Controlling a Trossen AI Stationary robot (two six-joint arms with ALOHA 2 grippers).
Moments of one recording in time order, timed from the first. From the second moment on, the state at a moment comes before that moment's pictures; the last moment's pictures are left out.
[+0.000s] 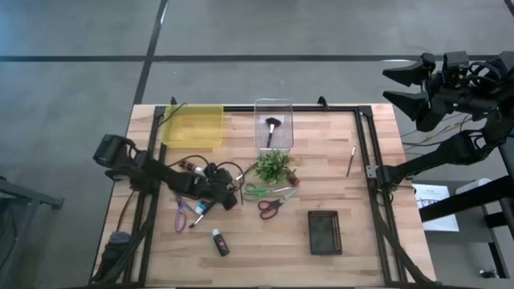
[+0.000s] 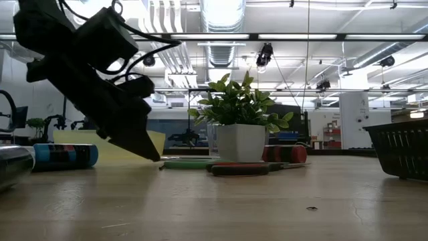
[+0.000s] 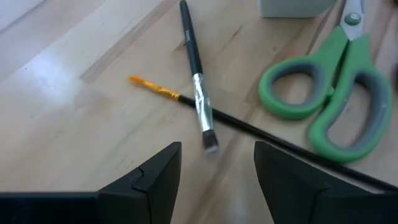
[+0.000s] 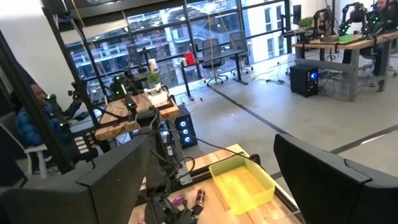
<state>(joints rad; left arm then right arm) -0.22 1.65 0.54 0.17 -0.52 -0.60 0.04 1.11 2.16 -1.07 0.29 0.26</state>
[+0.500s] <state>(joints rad) -0.18 1.70 0.57 0.16 -0.53 -0.69 0.04 1.11 2.16 -1.07 0.29 0.26</state>
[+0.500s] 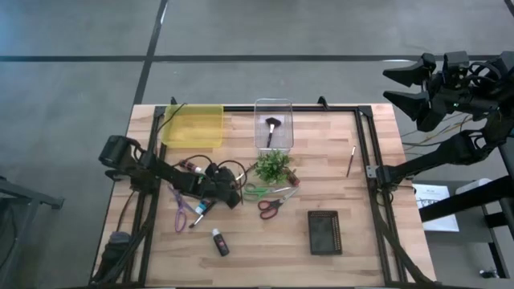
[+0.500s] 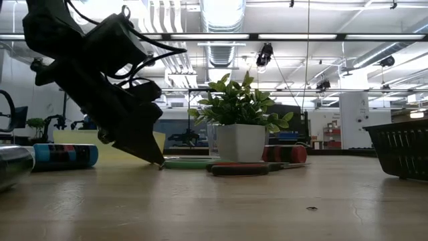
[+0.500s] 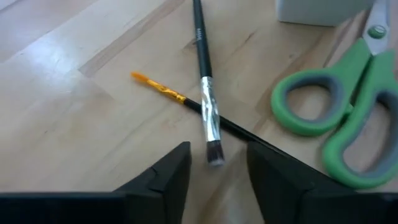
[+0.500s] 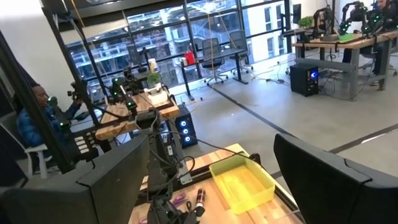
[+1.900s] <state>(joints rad) 0.00 1.35 1.13 -0.35 -0.40 -0.57 0.04 1.11 2.16 -1.09 0.29 0.23</state>
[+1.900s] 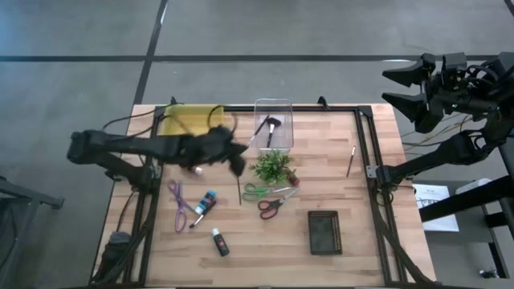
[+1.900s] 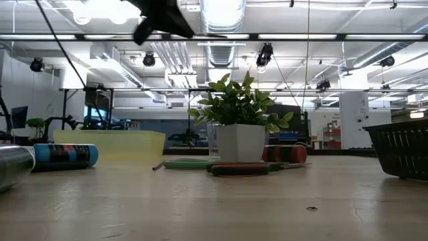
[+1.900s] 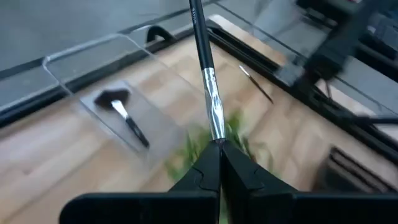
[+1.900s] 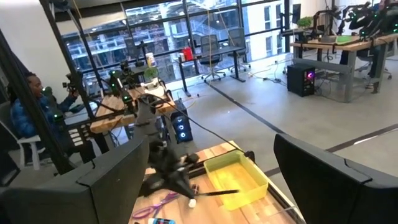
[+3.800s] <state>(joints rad) 0.27 1.82 1.39 -0.29 -0.28 -0.68 0.04 1.11 2.16 -1.10 0.28 0.23</state>
